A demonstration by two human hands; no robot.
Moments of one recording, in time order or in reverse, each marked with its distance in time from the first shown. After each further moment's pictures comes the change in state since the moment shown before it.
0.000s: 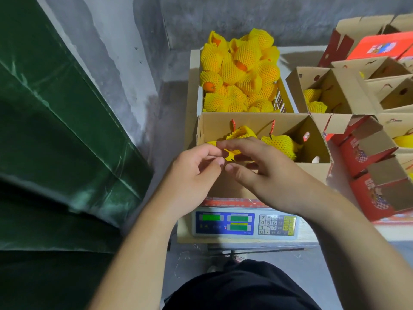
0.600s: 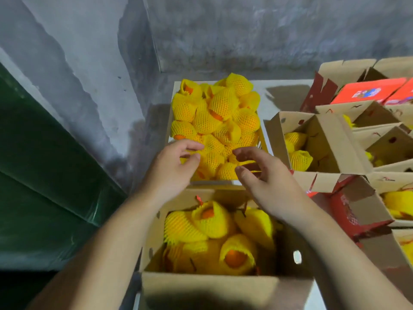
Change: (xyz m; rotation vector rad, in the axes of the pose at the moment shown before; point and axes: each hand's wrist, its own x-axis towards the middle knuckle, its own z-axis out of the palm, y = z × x) left_hand 0.220 0.020 0.016 0.094 0.092 -0.042; right_hand 0.130 0.103 -0.116 0.041 0.279 0.110
